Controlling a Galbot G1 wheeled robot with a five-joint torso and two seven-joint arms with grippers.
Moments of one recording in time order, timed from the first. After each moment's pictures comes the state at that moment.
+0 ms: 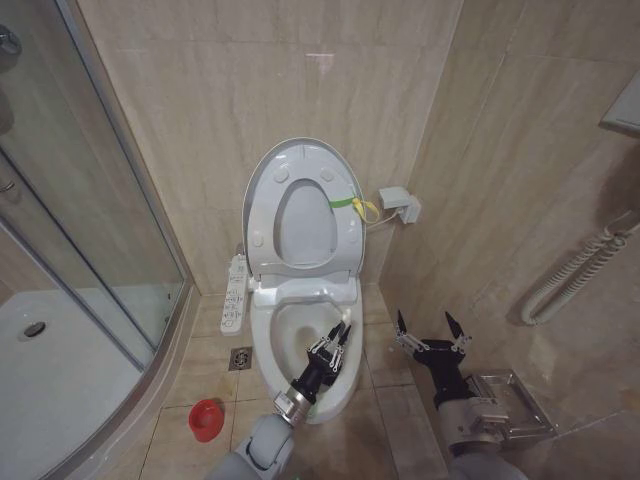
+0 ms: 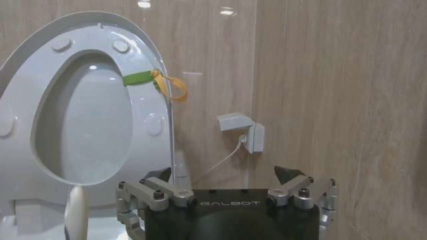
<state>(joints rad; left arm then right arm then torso) 0.99 -1.29 0.20 -1.45 -0.24 -0.60 0.06 -1.63 1.41 0.51 2.28 0.10 -0.08 0.21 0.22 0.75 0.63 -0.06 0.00</state>
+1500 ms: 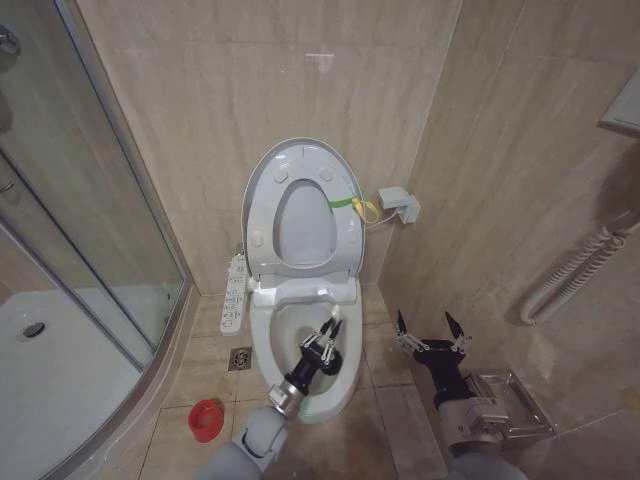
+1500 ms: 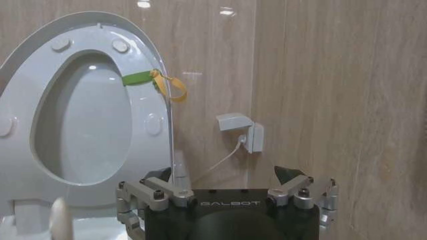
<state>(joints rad) 0.95 -1.30 0.16 -1.32 -0.25 -0.67 0.09 -1.63 1.41 0.51 2.28 0.10 -0.08 0.21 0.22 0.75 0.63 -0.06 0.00</state>
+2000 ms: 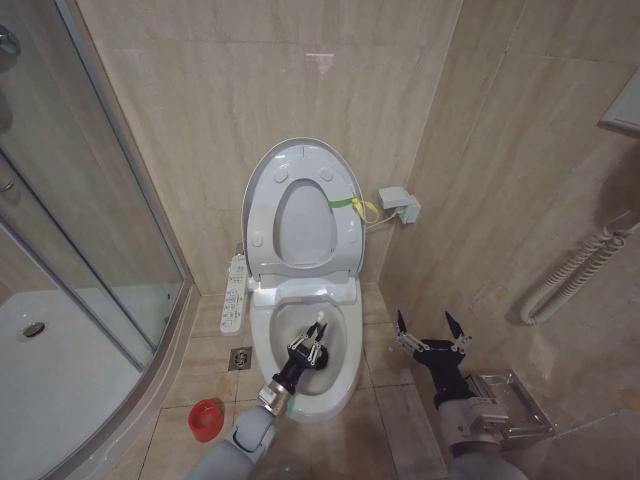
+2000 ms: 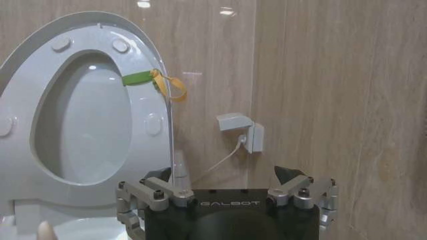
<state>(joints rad) 0.92 -1.32 0.13 -1.22 -0.24 -0.71 0.11 -1.63 1.41 0.51 2.28 0.10 -0.08 0.21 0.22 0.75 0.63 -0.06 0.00</state>
